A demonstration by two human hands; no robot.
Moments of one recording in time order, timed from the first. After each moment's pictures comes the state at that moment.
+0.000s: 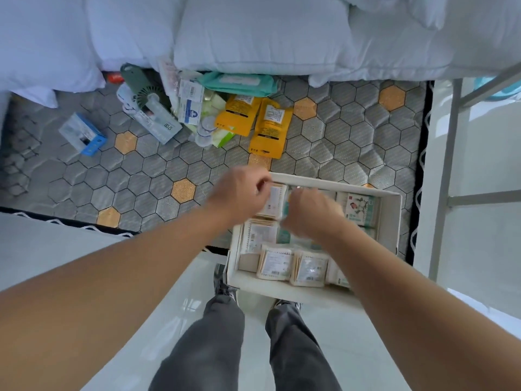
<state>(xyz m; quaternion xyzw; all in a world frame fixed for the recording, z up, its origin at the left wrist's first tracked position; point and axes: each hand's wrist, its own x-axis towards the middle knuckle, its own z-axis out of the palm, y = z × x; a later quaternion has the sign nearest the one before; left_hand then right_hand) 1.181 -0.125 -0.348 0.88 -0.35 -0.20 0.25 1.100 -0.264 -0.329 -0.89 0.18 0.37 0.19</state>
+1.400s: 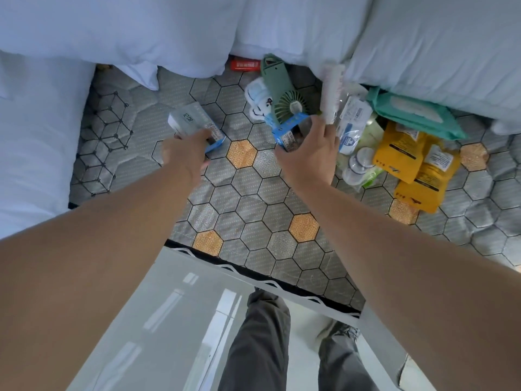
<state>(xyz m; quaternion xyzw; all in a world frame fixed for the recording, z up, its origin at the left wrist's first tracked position) 1.455 0.163 -0.440 0.71 0.42 -0.20 0.53 1.381 -0.028 -0.438 -0.90 0.32 0.03 0.30</state>
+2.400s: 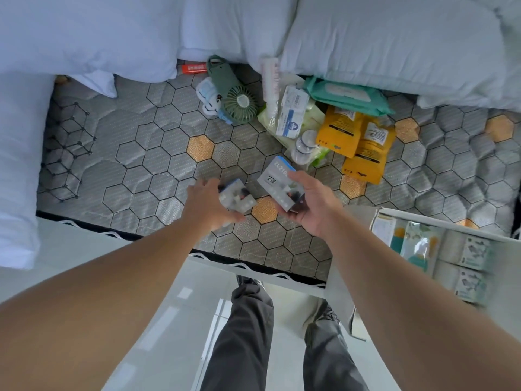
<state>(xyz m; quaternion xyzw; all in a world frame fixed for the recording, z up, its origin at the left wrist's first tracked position) 1.325 0.110 -0.434 0.92 -0.06 -0.38 0.11 1.259 -0.099 -0.408 -0.35 0.55 0.18 0.73</state>
